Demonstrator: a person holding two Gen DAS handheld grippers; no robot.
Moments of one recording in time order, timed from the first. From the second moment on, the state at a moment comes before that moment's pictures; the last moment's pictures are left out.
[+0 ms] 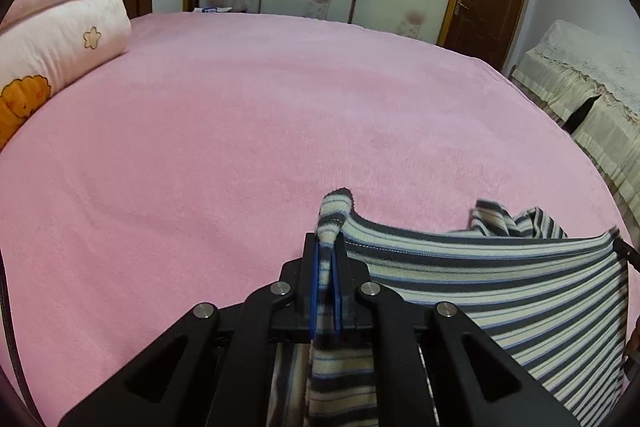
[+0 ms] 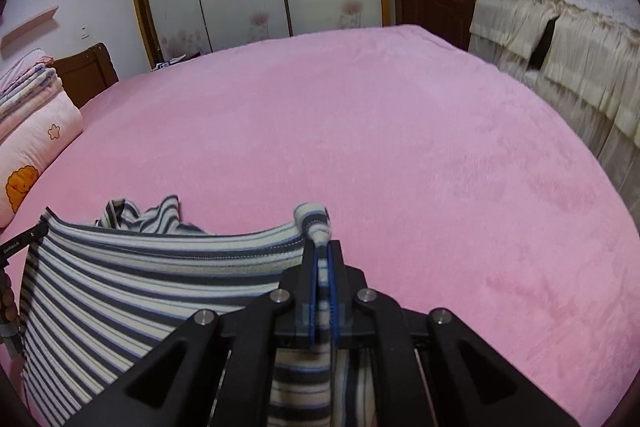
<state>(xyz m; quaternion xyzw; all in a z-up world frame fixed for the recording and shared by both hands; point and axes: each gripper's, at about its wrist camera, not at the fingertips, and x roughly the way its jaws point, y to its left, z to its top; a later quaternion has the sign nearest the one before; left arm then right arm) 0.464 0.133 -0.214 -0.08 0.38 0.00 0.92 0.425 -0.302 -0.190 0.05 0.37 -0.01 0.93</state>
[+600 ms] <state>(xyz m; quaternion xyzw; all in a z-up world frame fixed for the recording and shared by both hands) 0.483 0.123 -0.239 -0.06 0.43 0.06 0.90 0.445 -0.297 -0.217 0.01 0.43 -0.05 0.90</state>
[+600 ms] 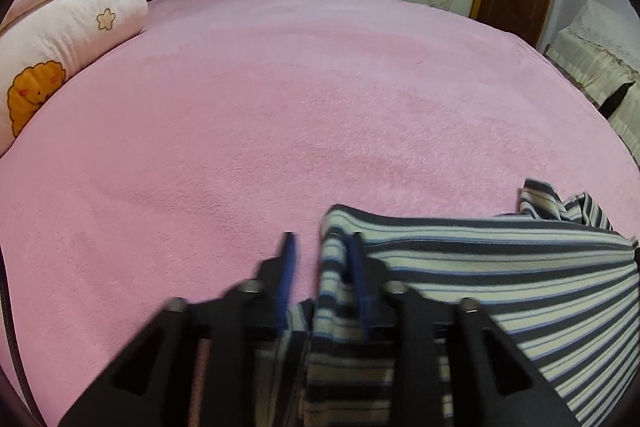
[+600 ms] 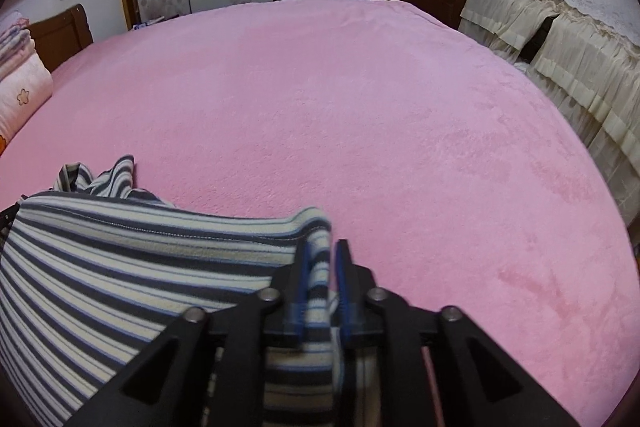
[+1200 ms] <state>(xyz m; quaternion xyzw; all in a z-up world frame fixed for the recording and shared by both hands) 0.391 0.097 -0.119 -0.01 0.43 0.03 0.90 0.364 -0.269 -0.091 0.06 0.41 -0.01 0.91</state>
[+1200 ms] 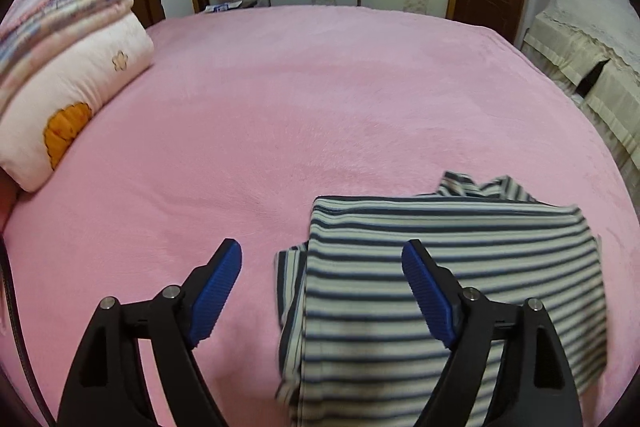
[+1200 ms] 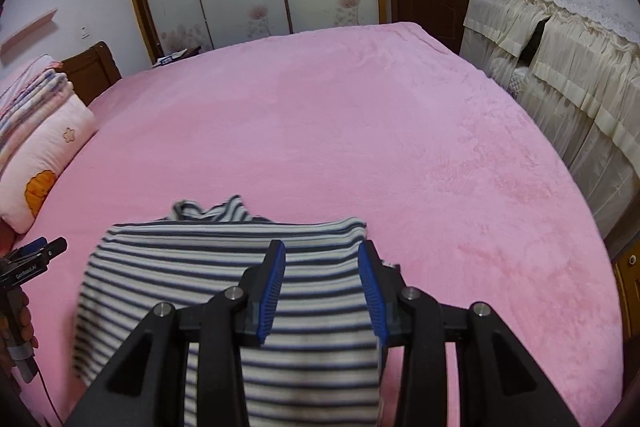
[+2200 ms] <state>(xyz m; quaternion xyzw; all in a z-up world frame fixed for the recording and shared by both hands) 0.172 0.118 -0.128 -0.21 0.42 -0.02 0.88 0.205 -0.185 -0.097 0.08 0.39 0.05 0.92</state>
